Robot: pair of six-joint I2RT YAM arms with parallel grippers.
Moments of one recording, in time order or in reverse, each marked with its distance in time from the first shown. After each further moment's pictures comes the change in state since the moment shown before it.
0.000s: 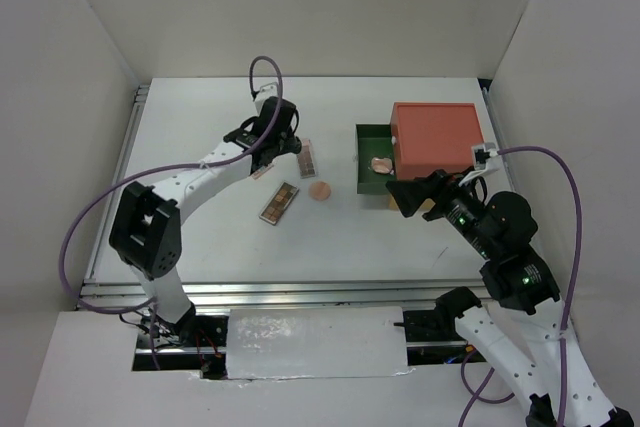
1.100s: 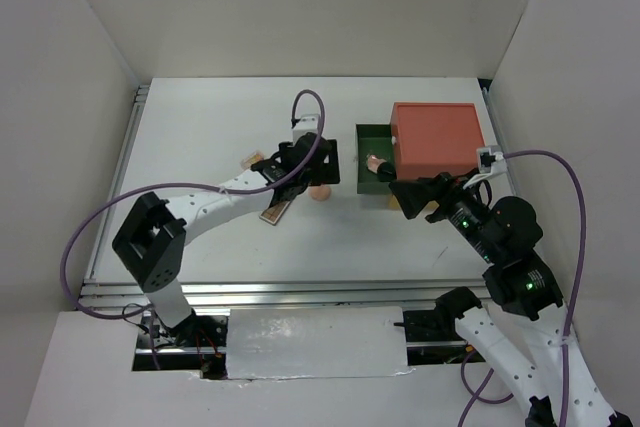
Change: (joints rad) left arm -0.251 -0.067 -0.104 0.063 -0.075 0.045; right arm 0.000 -0.032 0.002 -0.005 0.019 -0.003
